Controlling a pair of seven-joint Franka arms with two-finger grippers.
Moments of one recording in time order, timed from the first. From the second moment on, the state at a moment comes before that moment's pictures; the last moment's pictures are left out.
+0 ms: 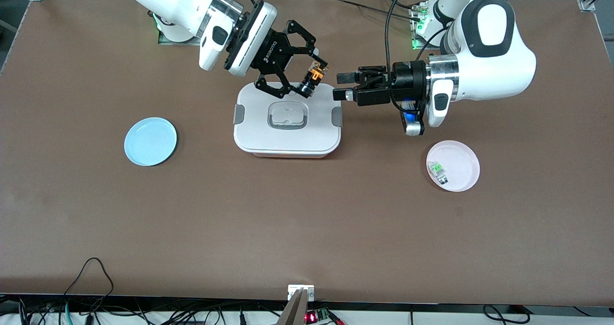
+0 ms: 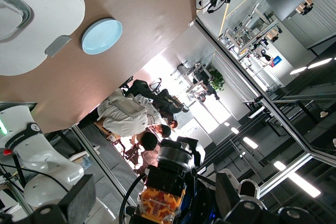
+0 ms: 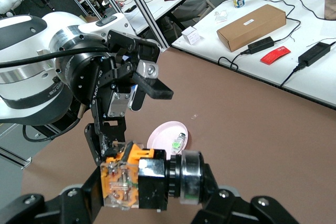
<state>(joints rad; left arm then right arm) -0.06 0.12 -0.34 -1.84 -1.51 2.02 -0.51 -0.02 0.15 0.79 -1.75 0.82 2.63 -0.59</state>
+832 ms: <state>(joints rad) -0.06 0.12 -0.41 -1.83 -1.56 2.10 -0.40 -0.02 0.15 0.79 -1.75 0.82 2.64 -0.59</state>
